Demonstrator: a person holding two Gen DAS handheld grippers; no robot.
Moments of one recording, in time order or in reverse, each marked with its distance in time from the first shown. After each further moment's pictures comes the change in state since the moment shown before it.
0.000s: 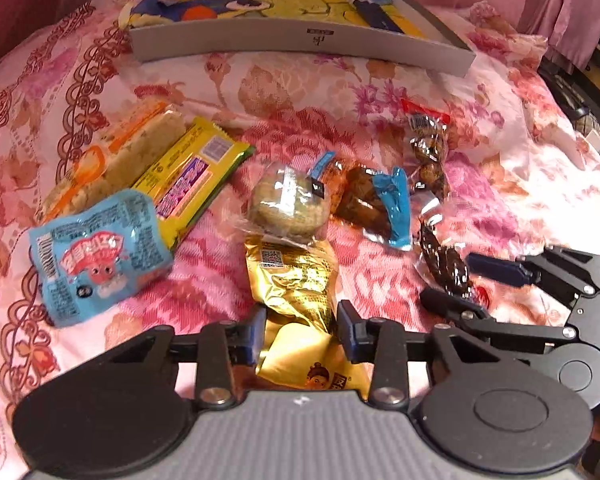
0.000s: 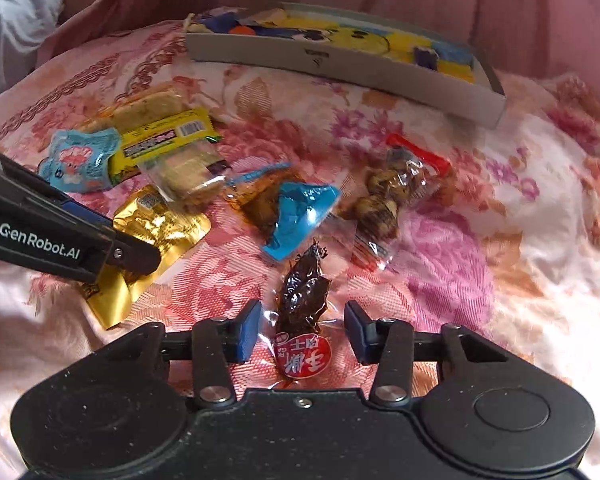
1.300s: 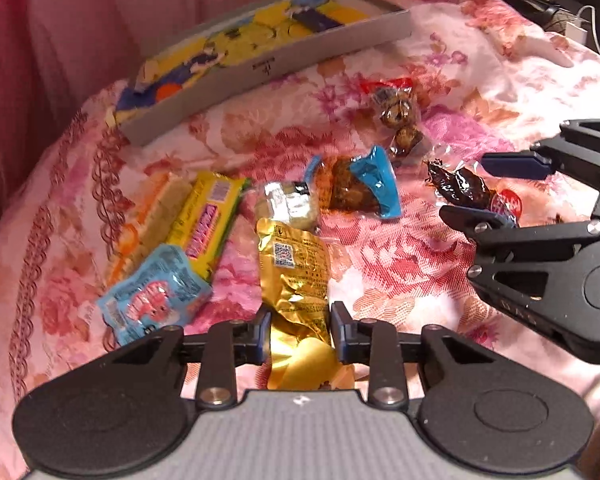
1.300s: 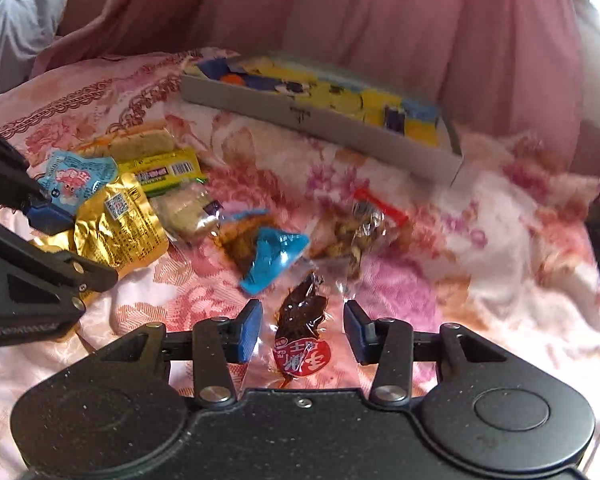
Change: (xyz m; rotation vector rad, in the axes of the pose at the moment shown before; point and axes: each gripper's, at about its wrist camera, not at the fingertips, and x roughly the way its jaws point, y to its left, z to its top) left arm -0.028 -0.046 -0.020 0.343 -0.067 0.254; right arm -0.034 0.015 -0.003 -0.056 -0.142 -0.136
